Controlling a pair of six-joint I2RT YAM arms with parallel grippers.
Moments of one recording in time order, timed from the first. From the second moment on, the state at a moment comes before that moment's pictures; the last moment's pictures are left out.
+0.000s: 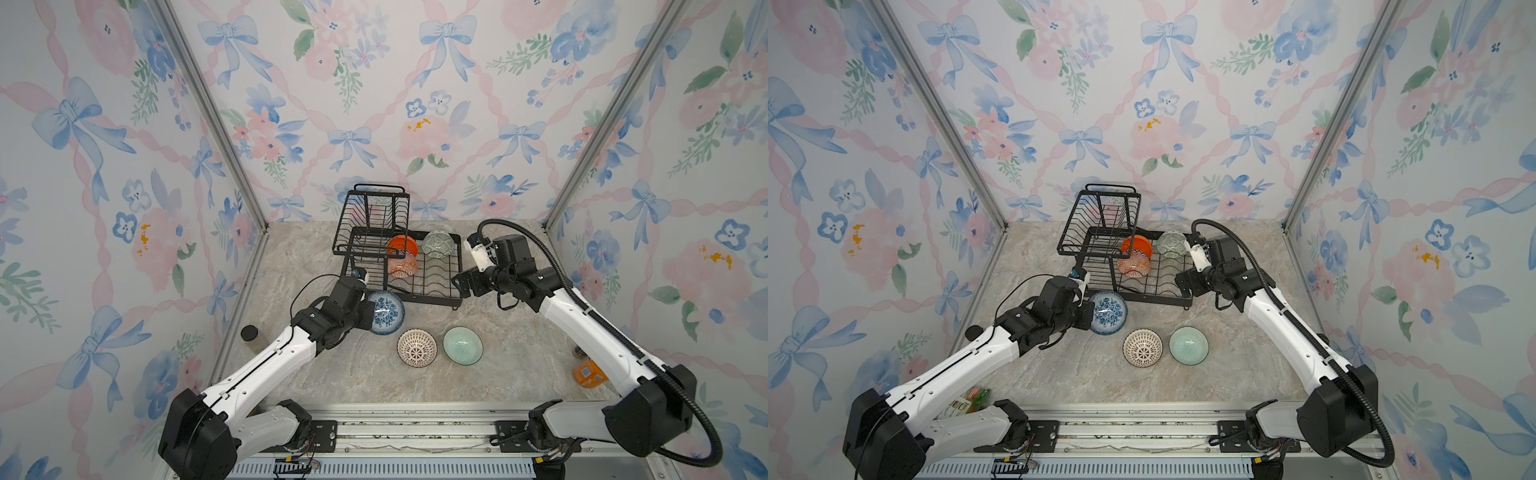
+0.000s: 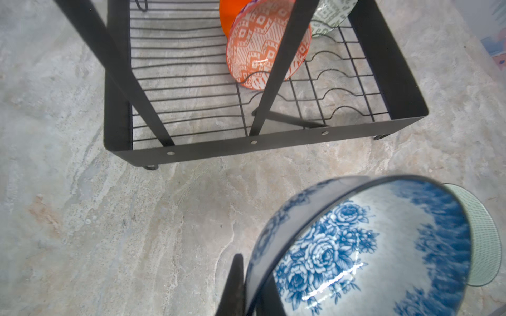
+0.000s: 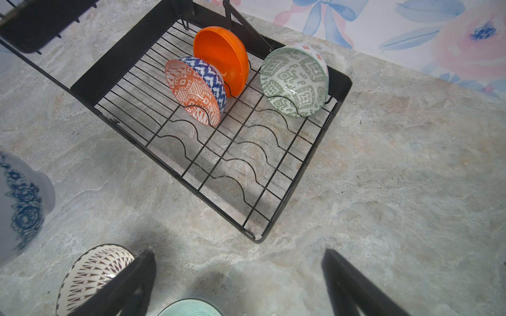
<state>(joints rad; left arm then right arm) -0.61 1.14 0.88 -0.50 -0.13 -0.30 0.39 1.35 1.21 -0.63 -0.10 -0.05</state>
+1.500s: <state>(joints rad) -0.67 1.69 1.70 -0.29 -0.07 0.09 0.43 1.35 1.49 -0.51 -0.16 0.11</state>
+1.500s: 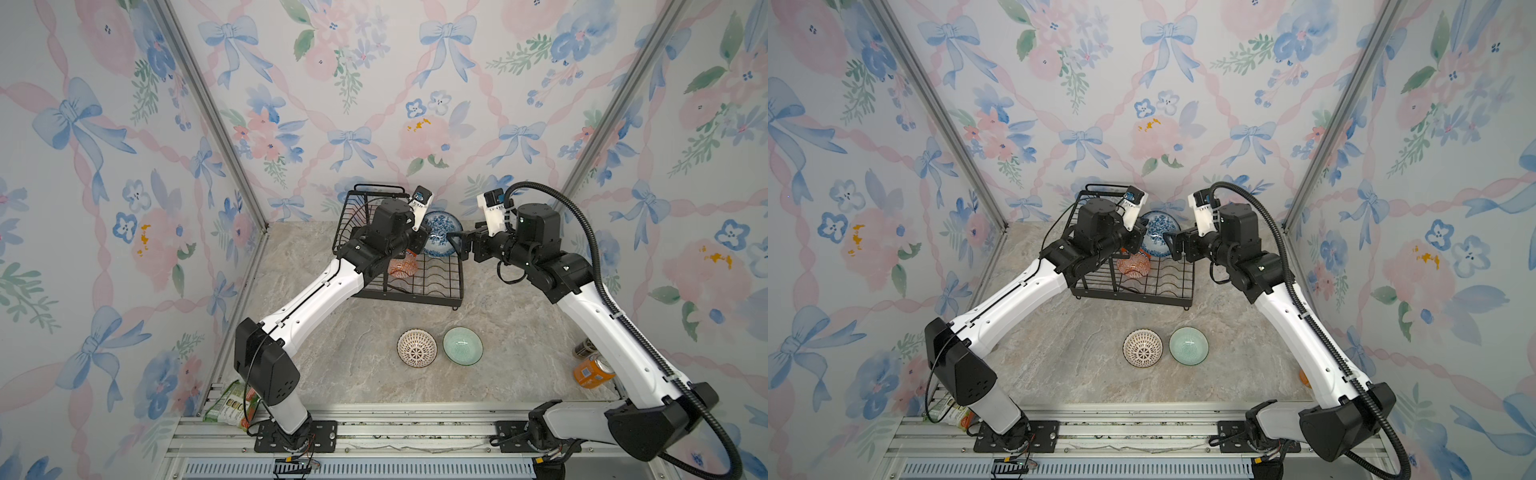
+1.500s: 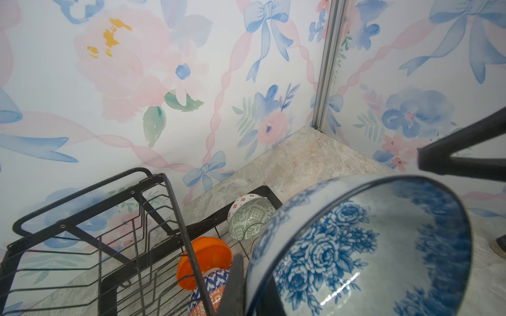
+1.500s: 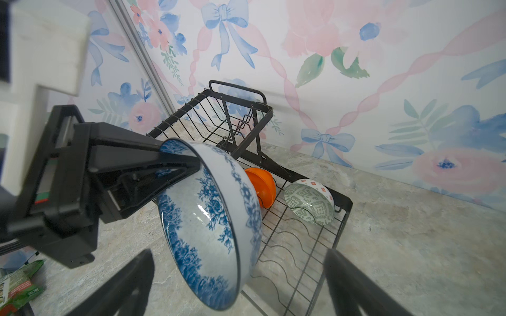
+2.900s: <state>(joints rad) -0.68 1.72 1.71 -0.23 0.00 0.06 0.43 1.46 1.51 -0.50 0.01 0.22</state>
